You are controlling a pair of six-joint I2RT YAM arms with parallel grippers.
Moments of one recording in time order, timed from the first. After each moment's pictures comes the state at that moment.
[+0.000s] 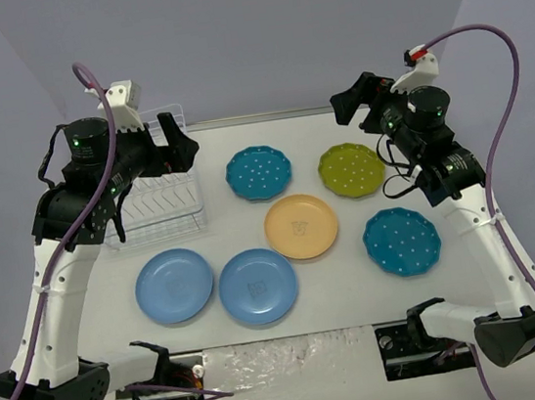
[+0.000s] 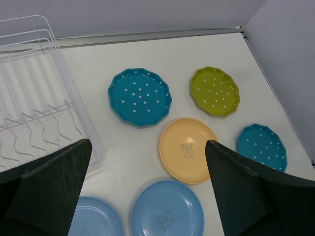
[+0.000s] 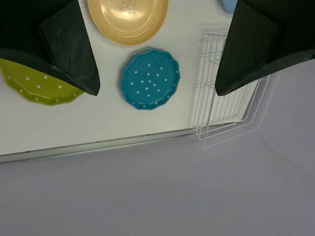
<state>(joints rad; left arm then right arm) -0.35 1.23 1.74 -0.81 0.13 -0.27 0.27 1.17 1.36 -0.28 0.02 0.46</state>
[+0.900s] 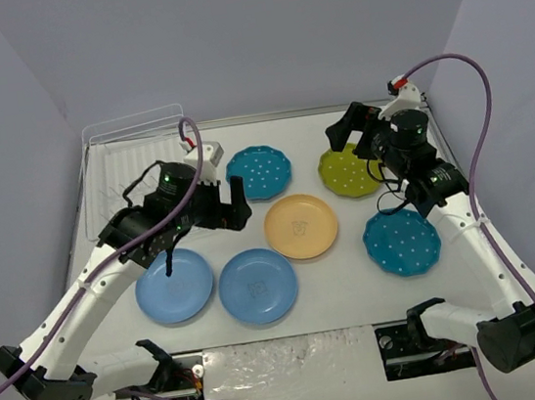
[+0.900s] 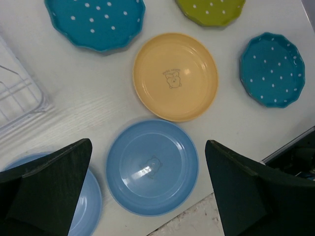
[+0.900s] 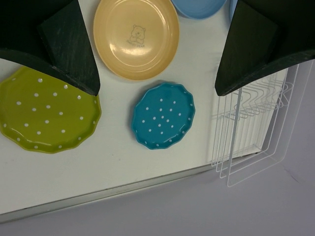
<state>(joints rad) -0.66 1.18 1.37 -0.79 0.00 -0.33 0.28 1.14 1.16 -0.26 0.01 0.50</state>
